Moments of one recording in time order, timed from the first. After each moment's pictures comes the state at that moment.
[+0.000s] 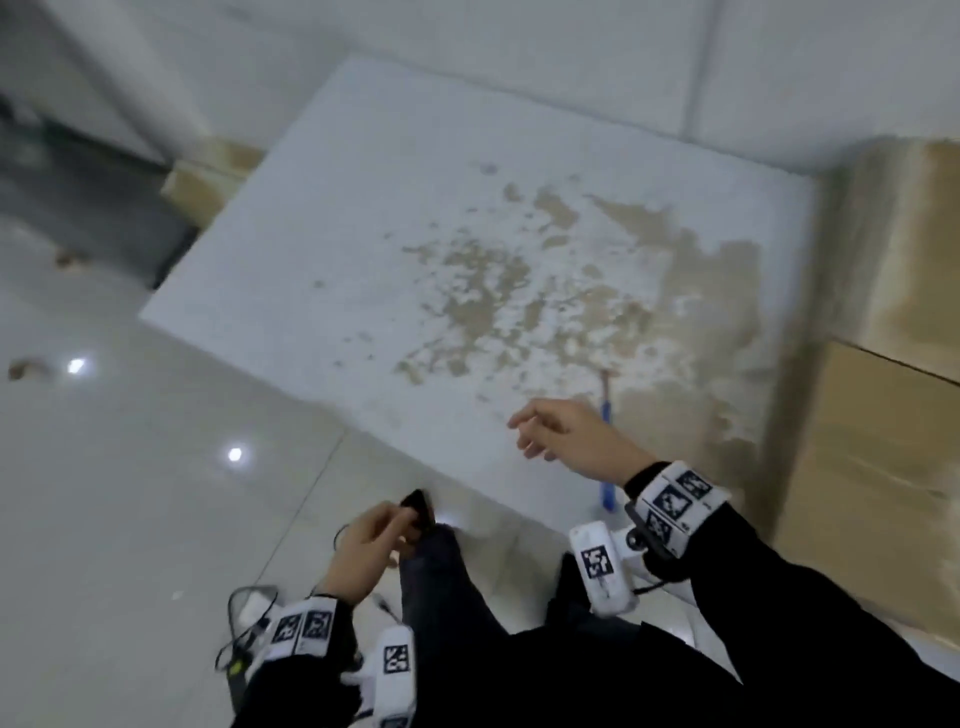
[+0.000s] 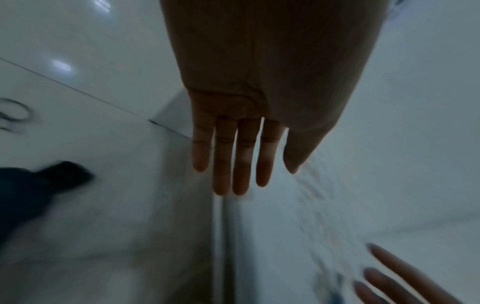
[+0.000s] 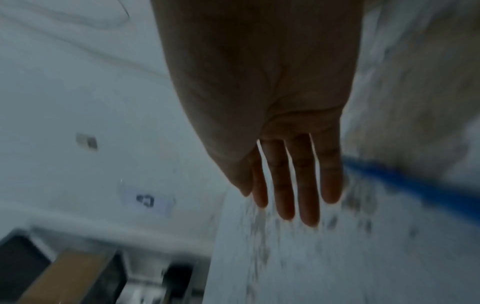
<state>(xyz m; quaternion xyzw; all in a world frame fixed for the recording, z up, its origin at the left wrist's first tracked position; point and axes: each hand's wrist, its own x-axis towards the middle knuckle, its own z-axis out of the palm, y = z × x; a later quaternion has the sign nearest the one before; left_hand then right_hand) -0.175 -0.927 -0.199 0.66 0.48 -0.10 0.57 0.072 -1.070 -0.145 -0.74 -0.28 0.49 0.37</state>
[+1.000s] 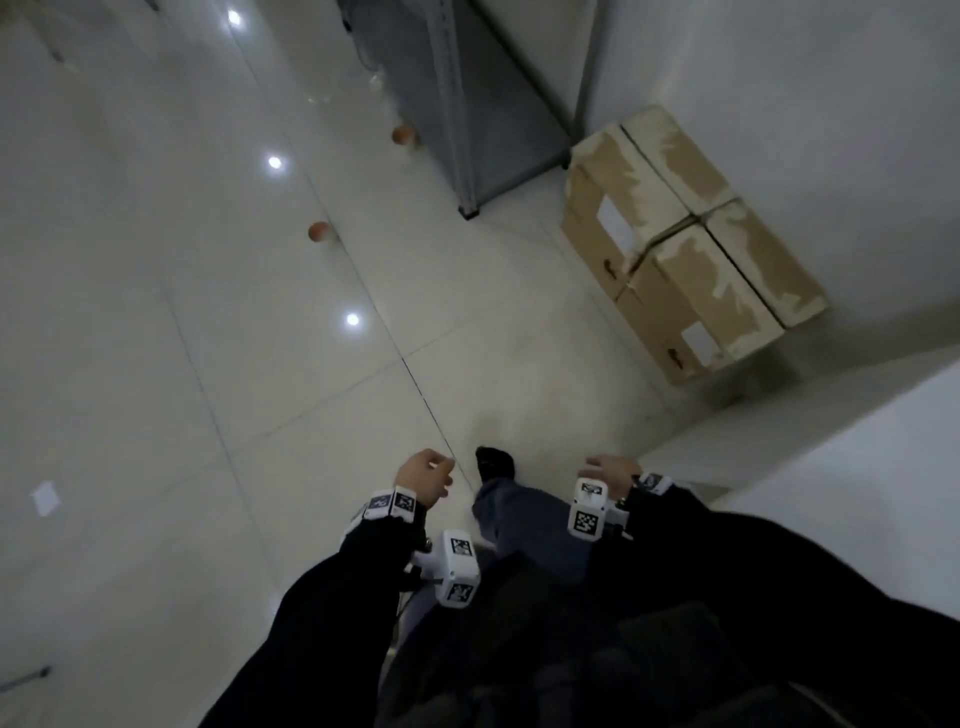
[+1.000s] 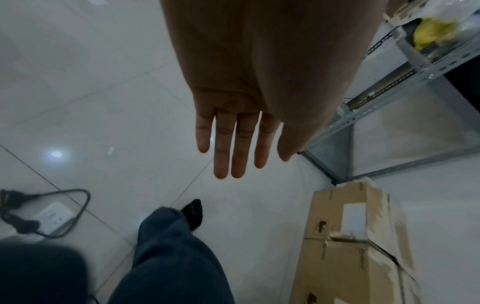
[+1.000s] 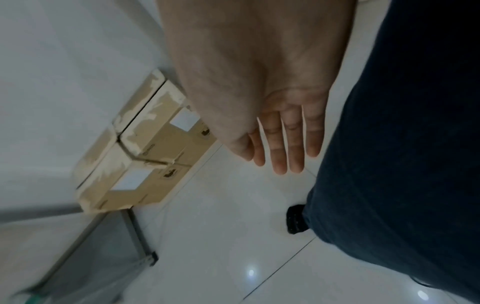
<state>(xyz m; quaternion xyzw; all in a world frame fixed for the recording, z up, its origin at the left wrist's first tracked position) -0.430 -0.331 -0.279 0.46 0.69 -0.07 0.56 -0.175 -0.402 -0.311 -0.71 0.05 0.67 0.21</state>
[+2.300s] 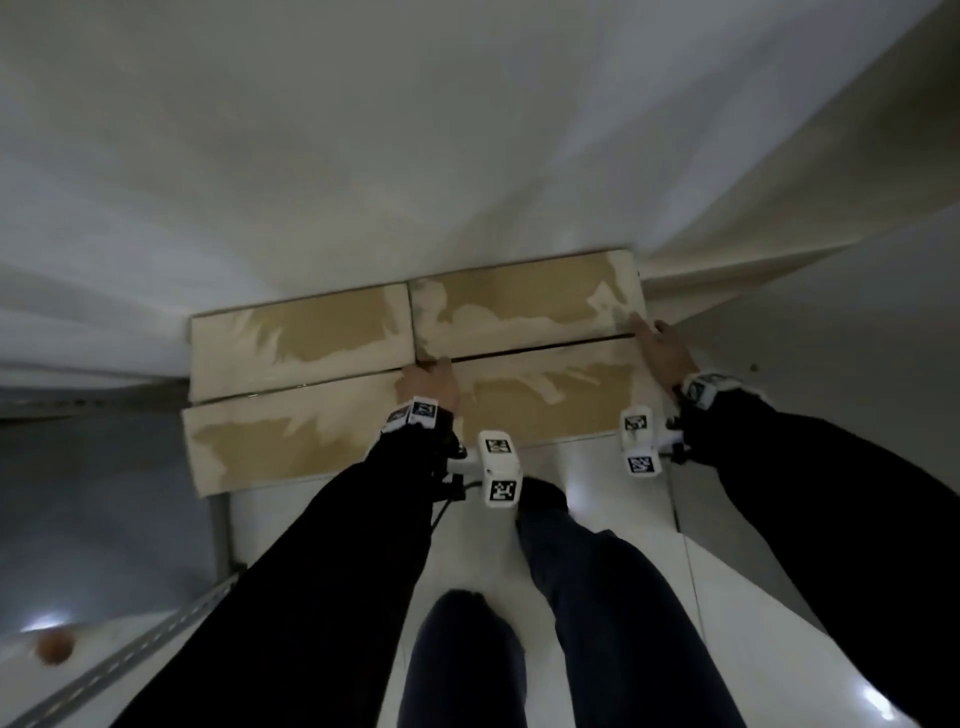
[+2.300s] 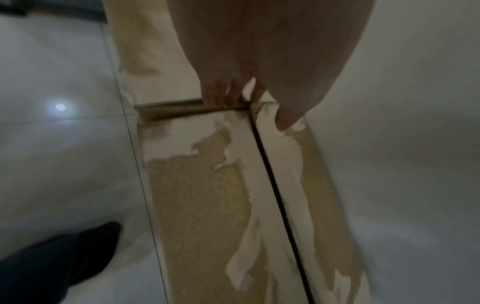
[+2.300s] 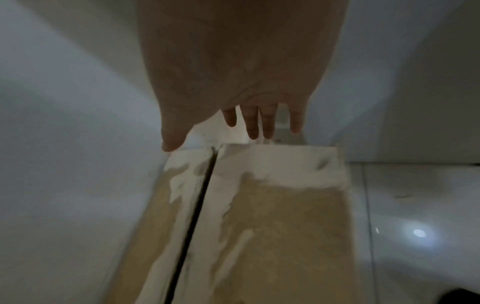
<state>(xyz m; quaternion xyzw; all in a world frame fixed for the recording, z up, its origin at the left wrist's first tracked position) 0.208 0.003 -0.543 0.76 0.45 -0.27 0.38 0.246 -0.263 -0.546 -0.78 0.31 0.30 0.44</state>
